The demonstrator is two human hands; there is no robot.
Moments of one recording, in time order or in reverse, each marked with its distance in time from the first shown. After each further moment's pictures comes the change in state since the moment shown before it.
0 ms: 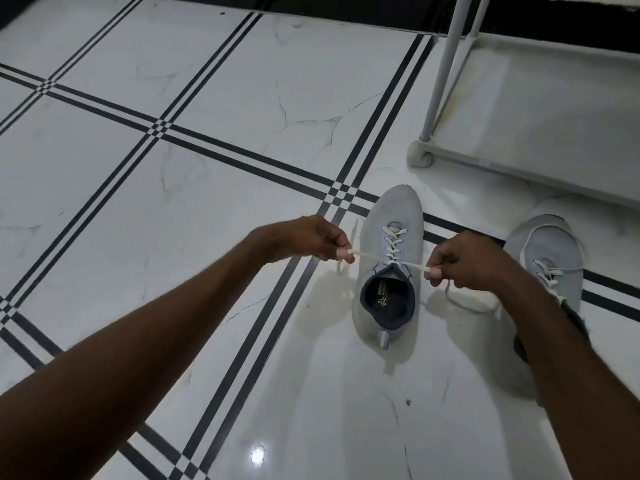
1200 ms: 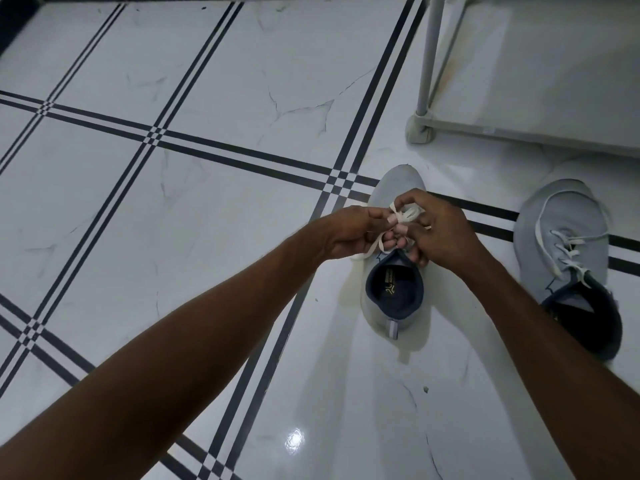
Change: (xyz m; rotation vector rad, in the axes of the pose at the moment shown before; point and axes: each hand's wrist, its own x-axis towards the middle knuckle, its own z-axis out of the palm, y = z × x) left_hand 0.070 0.021 0.047 -0.897 -0.034 -0.152; right_hand 0.015 -0.035 0.035 0.594 0.255 -0.134
